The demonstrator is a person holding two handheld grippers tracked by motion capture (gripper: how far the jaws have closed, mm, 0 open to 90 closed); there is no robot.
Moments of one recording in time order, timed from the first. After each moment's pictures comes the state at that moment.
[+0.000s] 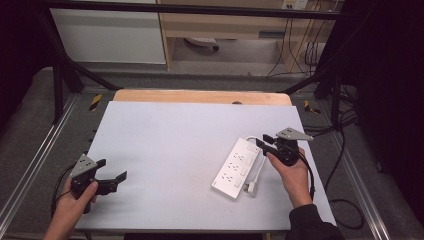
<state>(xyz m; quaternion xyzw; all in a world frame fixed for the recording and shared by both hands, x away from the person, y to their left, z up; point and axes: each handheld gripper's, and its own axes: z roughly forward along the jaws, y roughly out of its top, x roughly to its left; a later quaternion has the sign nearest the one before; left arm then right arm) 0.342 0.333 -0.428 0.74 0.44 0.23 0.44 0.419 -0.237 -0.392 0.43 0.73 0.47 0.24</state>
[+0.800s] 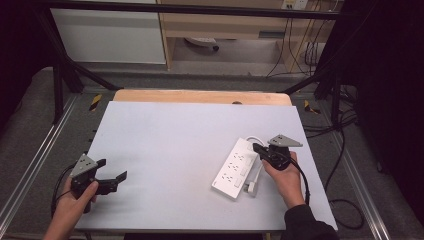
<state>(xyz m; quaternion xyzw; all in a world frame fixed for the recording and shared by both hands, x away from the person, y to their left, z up) 0.342 0.332 -0.427 0.74 0.44 0.23 0.44 0.421 -0.225 -0.426 0.42 0.74 0.46 0.23</state>
